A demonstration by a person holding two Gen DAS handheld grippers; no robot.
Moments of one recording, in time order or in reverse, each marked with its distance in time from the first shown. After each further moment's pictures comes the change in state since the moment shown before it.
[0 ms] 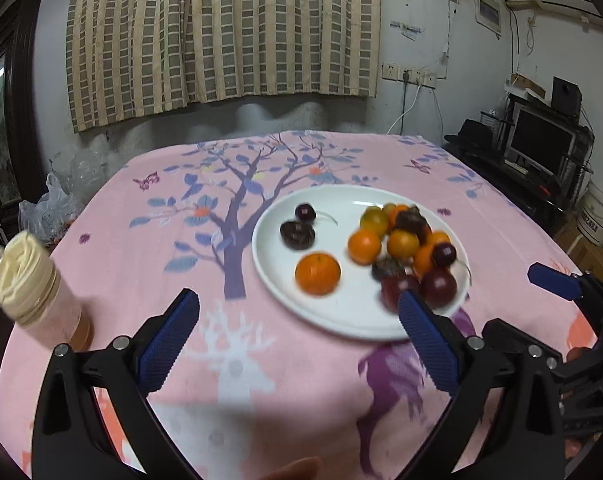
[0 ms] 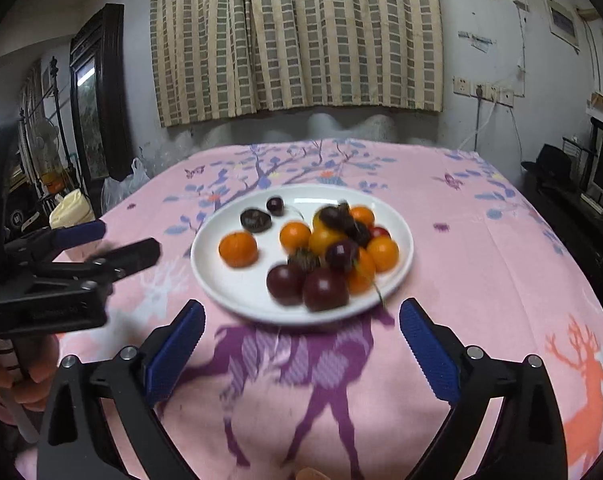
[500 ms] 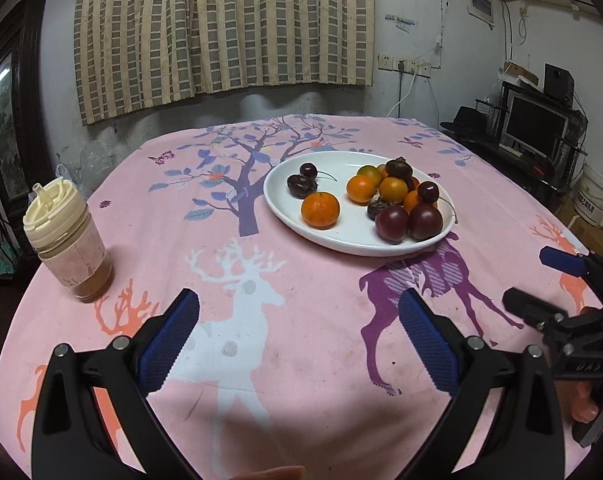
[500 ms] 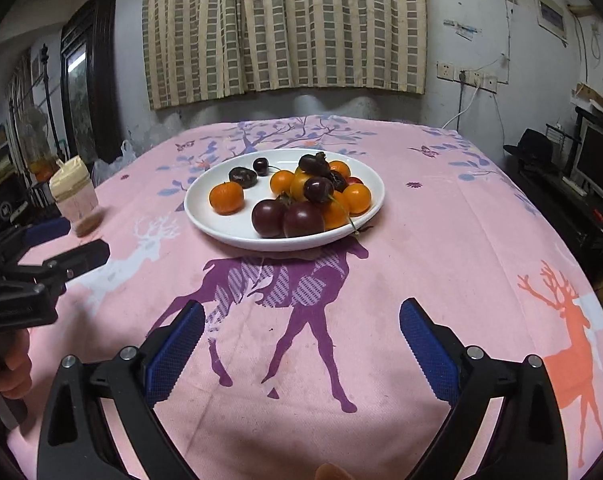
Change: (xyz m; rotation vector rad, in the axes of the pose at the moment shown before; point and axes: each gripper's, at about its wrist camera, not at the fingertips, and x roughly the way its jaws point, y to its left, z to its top) left arm -0.043 0.001 -0.057 0.023 0.008 0.018; right arm -0.028 -0.007 -0.043 0.004 0.041 -0.053
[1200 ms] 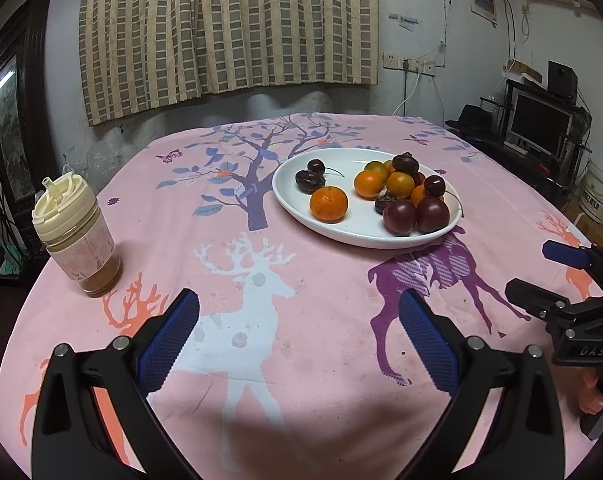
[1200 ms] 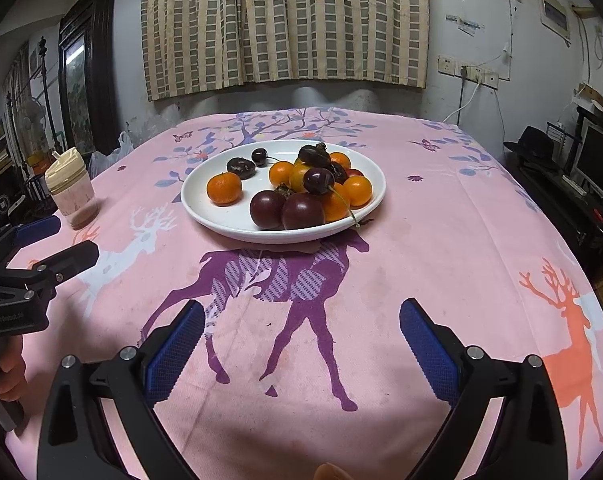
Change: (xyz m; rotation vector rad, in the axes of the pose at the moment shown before) left arm -0.003 0.003 -0.006 0.003 0.003 0.016; right arm 0.006 0.003 0.002 -0.017 0.030 -0.008
